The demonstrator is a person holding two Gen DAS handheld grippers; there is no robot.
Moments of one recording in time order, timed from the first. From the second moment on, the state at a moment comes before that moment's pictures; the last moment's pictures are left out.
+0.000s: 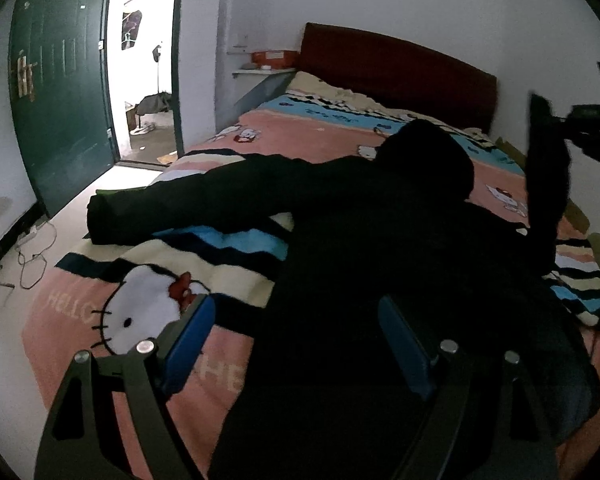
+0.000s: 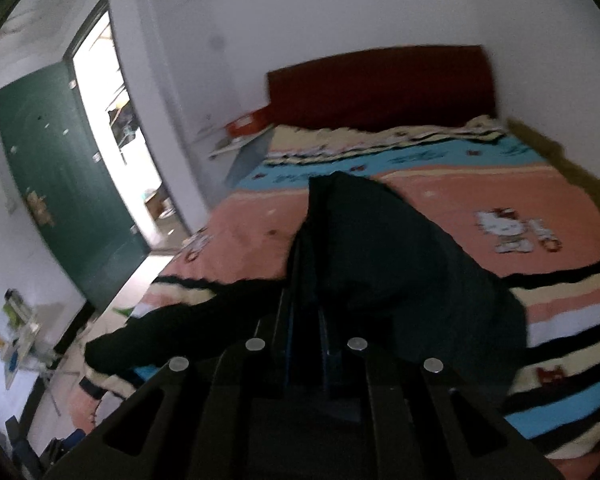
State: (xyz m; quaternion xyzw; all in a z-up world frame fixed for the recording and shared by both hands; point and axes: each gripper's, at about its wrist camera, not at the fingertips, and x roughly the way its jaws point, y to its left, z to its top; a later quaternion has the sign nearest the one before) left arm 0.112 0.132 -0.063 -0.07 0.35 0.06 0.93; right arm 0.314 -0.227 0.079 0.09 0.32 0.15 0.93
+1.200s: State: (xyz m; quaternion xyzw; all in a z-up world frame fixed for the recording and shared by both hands) left arm 0.268 0.025 -0.031 0.00 0.36 -0.02 0.93; right arm 0.339 -0.328 -0.016 0.04 0.39 0.04 0.92
